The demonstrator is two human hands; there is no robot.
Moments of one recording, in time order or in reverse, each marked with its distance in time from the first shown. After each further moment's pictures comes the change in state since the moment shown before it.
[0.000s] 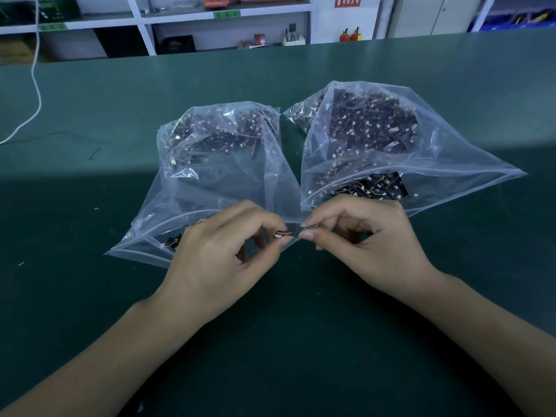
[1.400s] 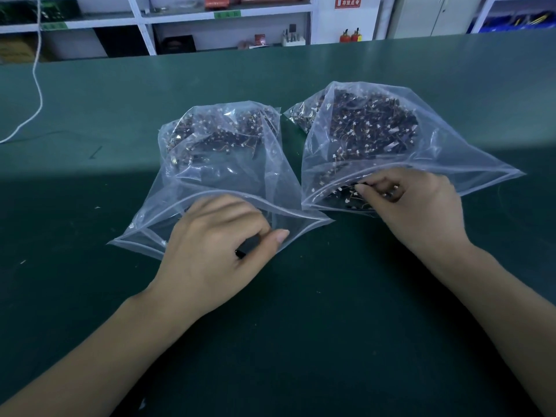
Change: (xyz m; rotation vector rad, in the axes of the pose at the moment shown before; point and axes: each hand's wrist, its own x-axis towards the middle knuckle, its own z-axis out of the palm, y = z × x) left_hand 0.004 -0.007 -0.007 0.260 -0.029 0.068; right_hand 0.007 0.042 -0.051 -0.684 0.282 0.325
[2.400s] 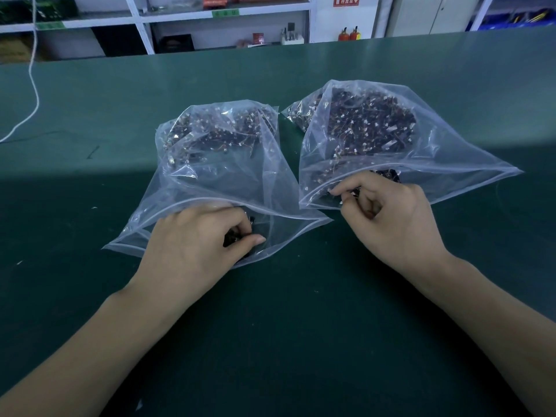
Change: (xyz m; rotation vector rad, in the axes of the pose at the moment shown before) left_hand 0.001 -0.007 -0.013 0.153 -0.184 -0.251; right_hand -0.018 -0.032 0.004 0.146 -0.045 -0.168
